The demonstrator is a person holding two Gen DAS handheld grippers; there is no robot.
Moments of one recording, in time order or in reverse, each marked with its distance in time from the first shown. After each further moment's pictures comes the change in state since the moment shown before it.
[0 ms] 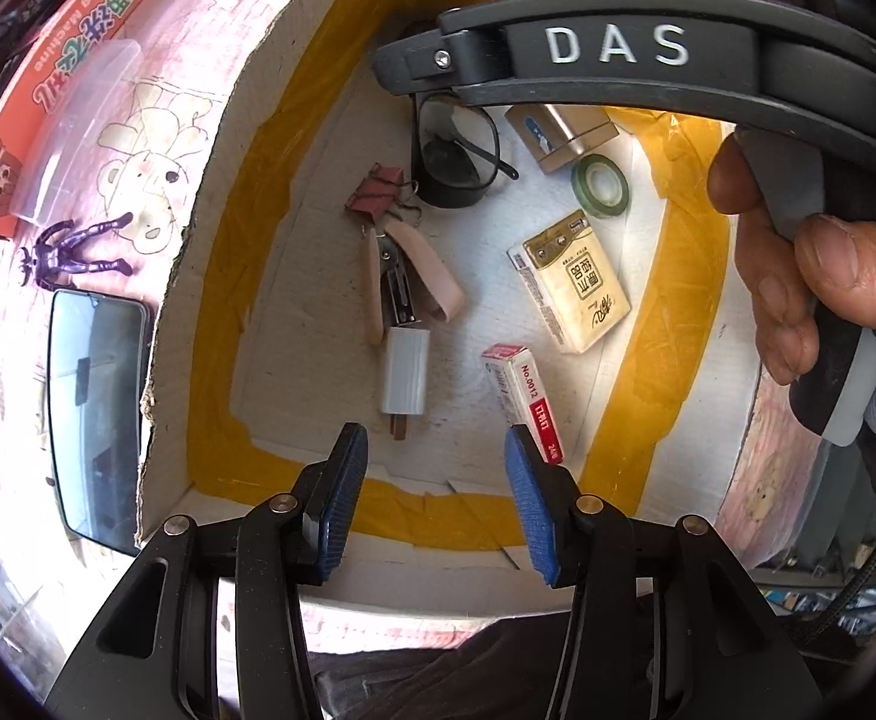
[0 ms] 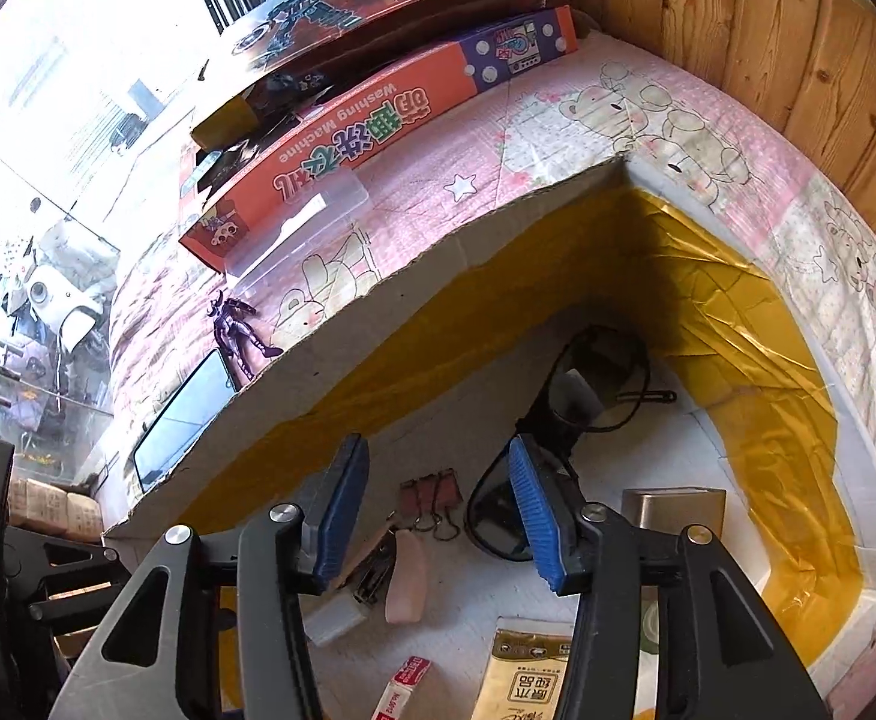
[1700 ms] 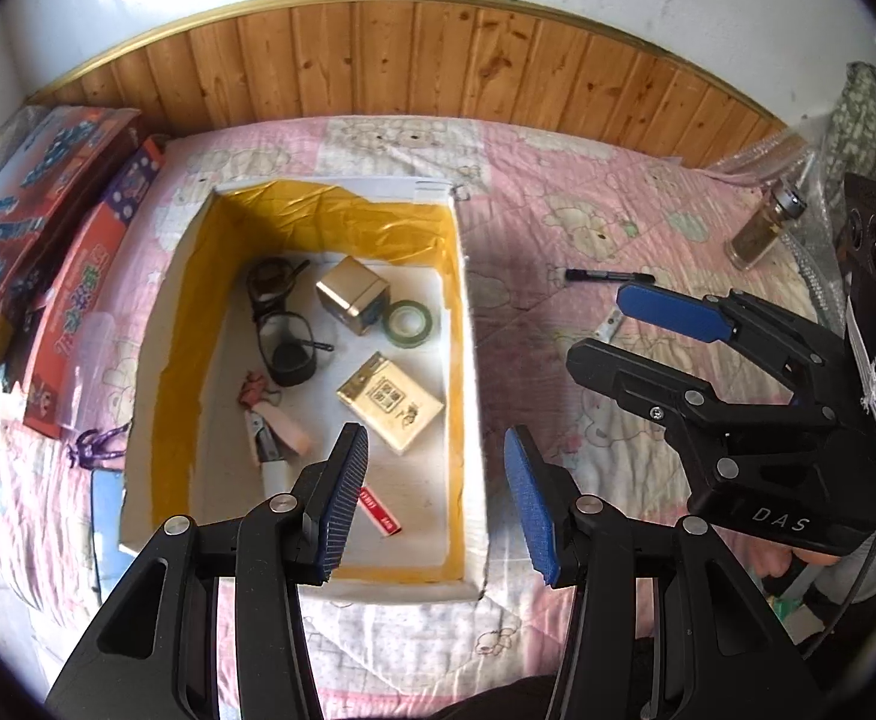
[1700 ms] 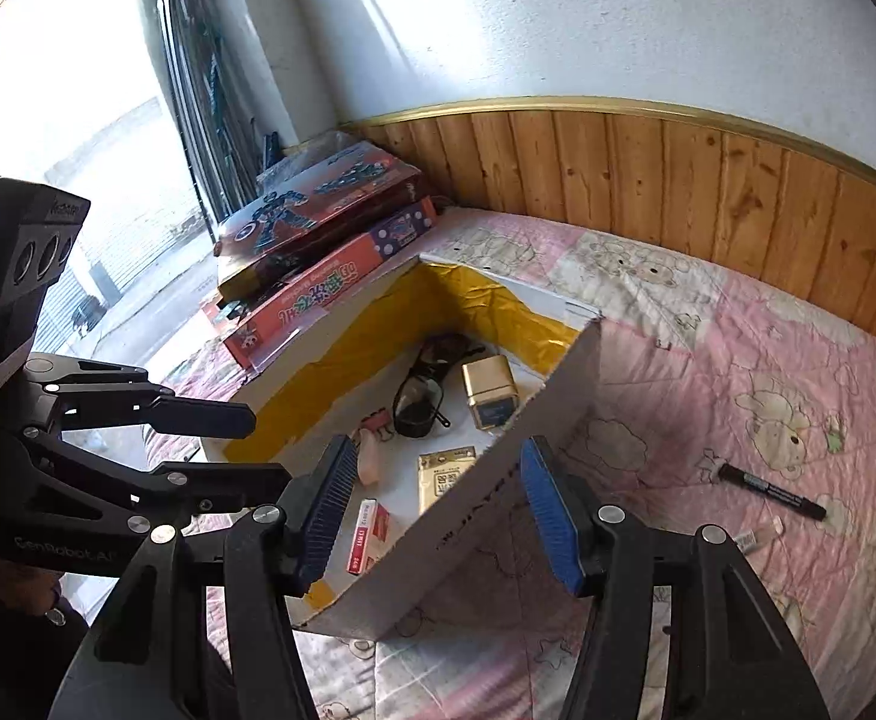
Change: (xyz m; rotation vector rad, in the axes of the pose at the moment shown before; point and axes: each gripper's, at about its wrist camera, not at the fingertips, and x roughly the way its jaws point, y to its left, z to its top) left arm -0.069 -0.144 -0.054 0.346 -0.439 0.073; right arm -0.191 -0.018 -0.232 0.244 -0.520 -0.141
